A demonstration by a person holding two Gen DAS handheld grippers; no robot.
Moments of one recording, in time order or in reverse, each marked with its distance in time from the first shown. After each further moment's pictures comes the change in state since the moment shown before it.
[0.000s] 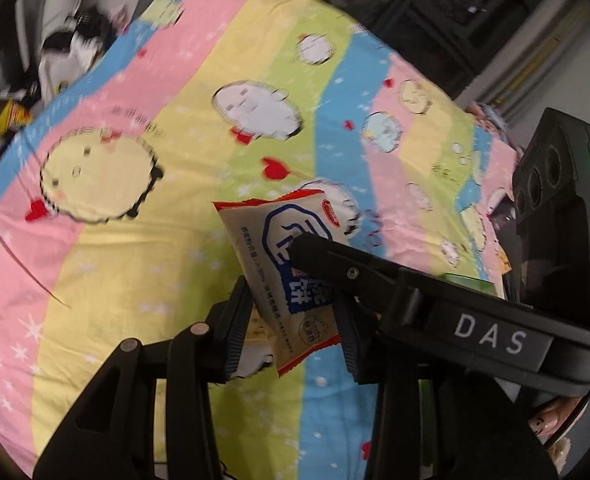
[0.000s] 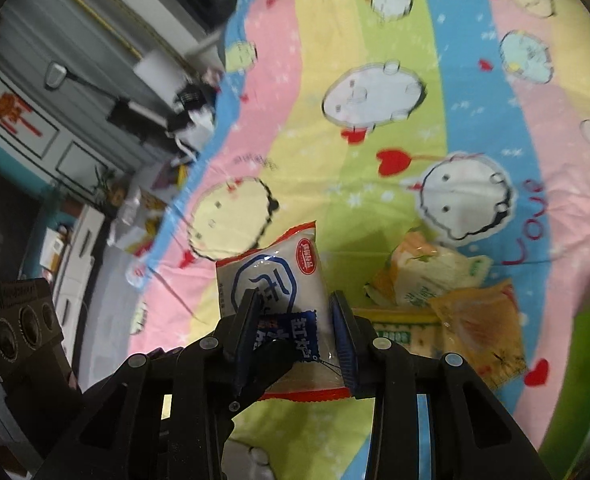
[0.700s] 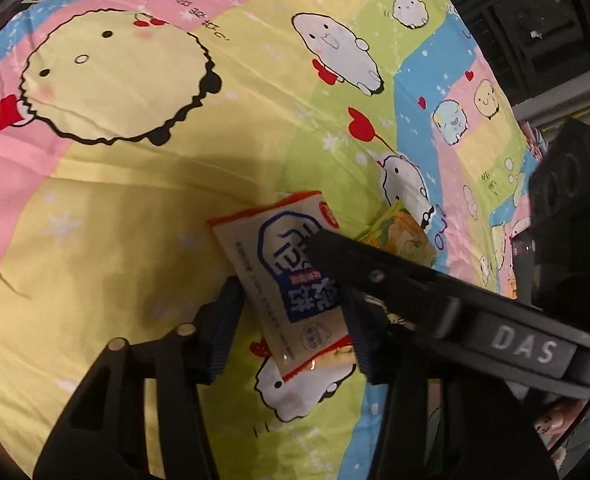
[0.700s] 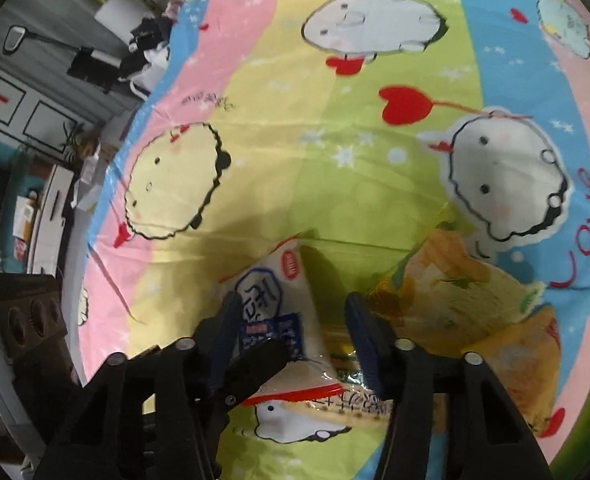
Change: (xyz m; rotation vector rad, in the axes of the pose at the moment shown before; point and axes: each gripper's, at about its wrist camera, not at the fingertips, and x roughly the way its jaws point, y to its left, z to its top) left arm 0.080 0.083 -0.001 -0.253 0.185 -0.004; right arm 0.110 -0.019 0.020 -0.013 0.265 -0.081
